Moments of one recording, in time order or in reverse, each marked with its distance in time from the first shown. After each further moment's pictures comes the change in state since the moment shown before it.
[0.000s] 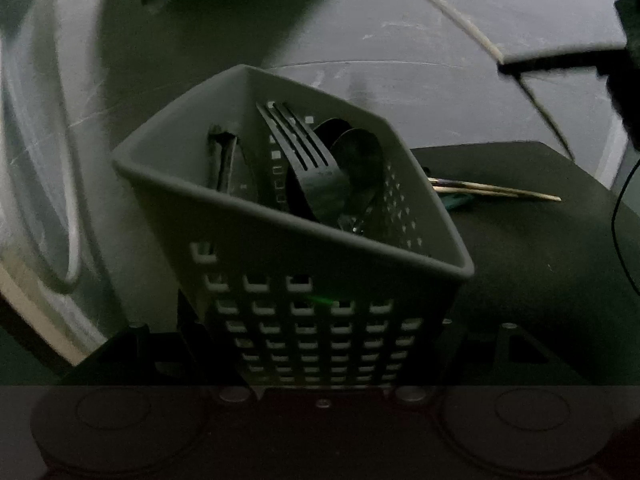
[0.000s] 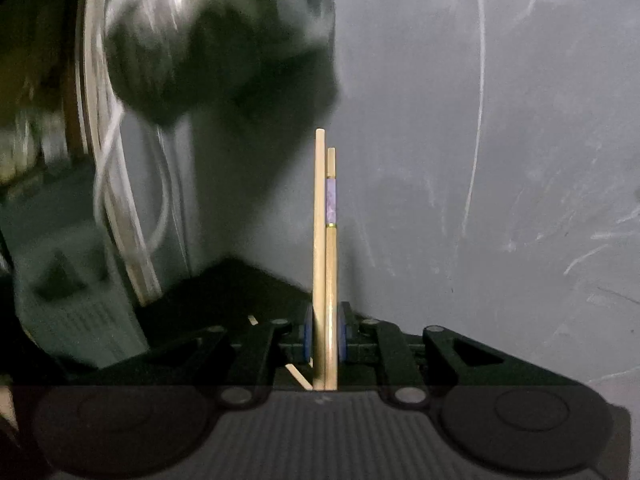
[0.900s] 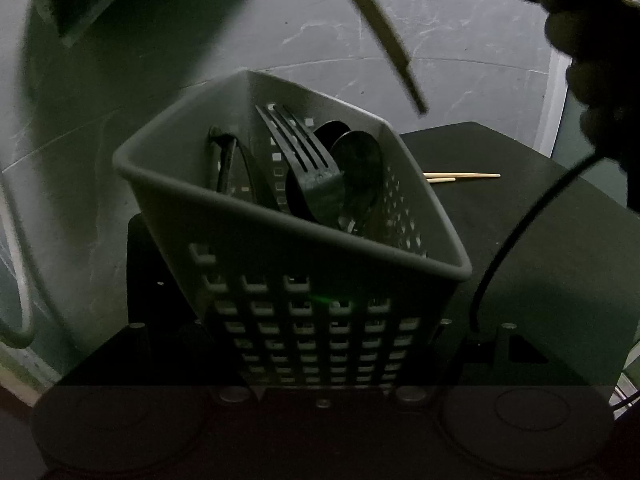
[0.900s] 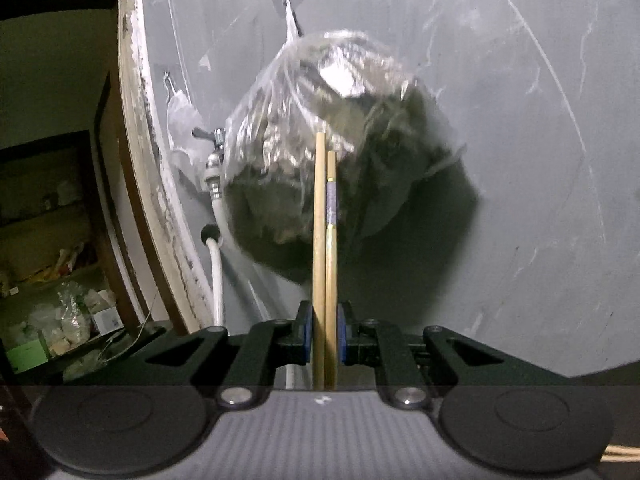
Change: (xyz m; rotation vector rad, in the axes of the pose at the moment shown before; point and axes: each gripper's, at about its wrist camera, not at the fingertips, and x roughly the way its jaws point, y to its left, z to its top) left arm 0.011 -0.002 0.008 0.140 -0.017 -0.168; right arm 0.018 0.129 0.016 0.293 -0.334 0.163
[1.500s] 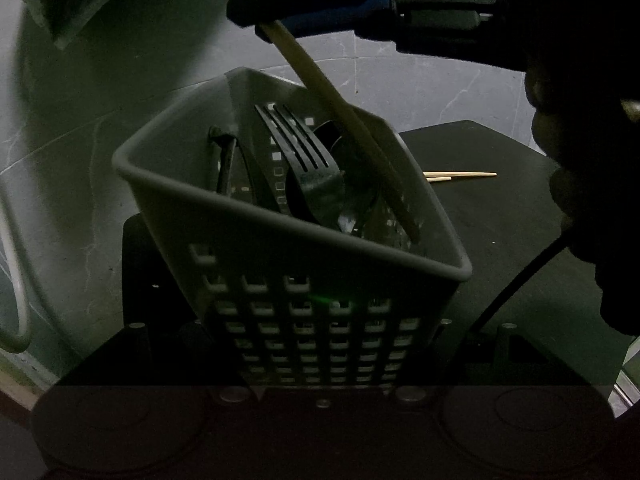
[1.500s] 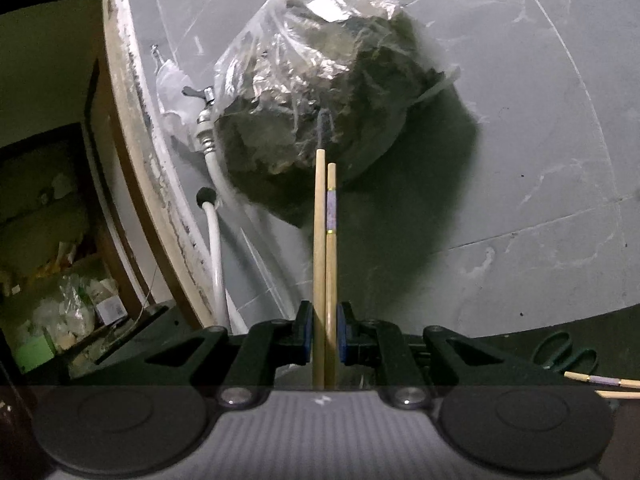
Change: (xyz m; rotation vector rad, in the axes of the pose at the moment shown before) left arm -0.001 0.003 -0.003 0.008 0.002 -0.008; right arm 0.009 0.000 -0.047 0.050 0.054 -0.002
